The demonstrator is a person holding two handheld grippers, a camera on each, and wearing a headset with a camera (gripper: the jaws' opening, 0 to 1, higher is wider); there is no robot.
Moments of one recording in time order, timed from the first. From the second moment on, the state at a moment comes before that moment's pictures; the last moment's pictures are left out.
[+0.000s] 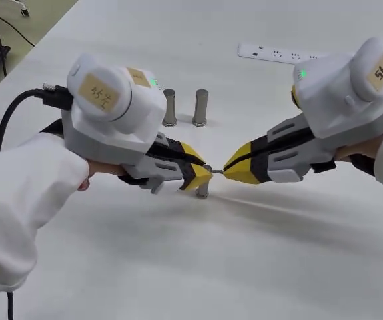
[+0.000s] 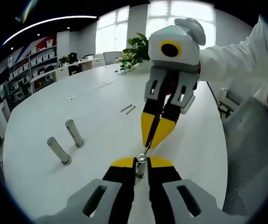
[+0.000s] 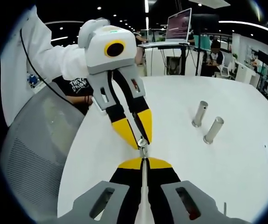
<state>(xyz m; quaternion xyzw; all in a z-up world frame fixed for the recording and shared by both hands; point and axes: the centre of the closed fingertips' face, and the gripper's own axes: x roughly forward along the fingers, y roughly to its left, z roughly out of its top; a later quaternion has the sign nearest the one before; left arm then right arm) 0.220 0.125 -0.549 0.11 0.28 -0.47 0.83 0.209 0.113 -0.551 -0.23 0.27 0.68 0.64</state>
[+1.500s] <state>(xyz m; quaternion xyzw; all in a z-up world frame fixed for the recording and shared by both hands) 0.211 0.145 -0.522 0.11 0.22 -0.45 0.86 0.201 0.140 -0.558 -0.24 0.26 0.68 0.64</state>
